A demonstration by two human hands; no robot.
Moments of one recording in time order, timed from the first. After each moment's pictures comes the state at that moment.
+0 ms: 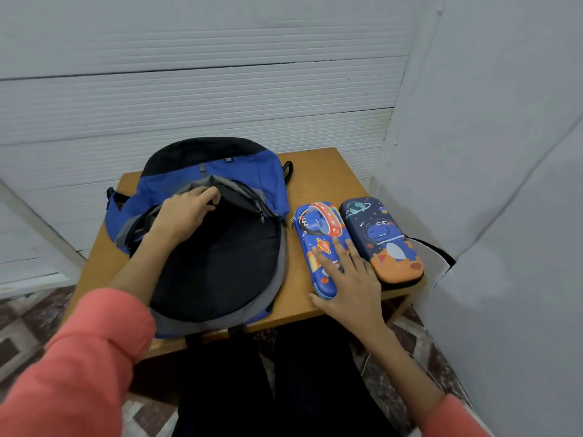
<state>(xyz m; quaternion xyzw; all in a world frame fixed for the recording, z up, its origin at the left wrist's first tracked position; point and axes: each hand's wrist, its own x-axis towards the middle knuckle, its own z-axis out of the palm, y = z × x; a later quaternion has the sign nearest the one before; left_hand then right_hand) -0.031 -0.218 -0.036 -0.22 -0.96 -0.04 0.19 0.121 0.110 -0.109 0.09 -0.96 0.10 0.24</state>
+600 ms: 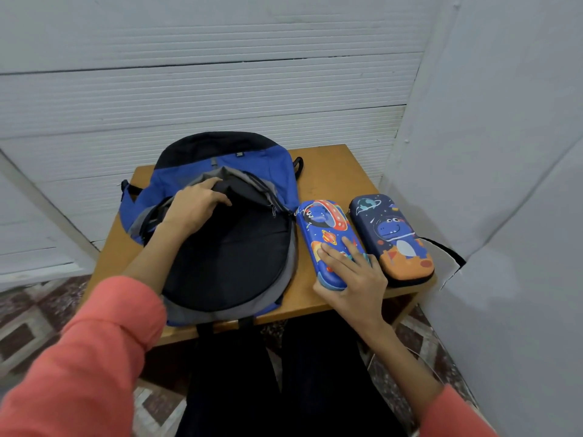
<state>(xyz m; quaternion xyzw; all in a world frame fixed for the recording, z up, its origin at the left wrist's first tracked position) -0.027 -0.219 -0.029 -0.19 -0.97 -0.03 0.15 0.123 0.090 -0.098 0.14 -0.86 0.24 0.42</state>
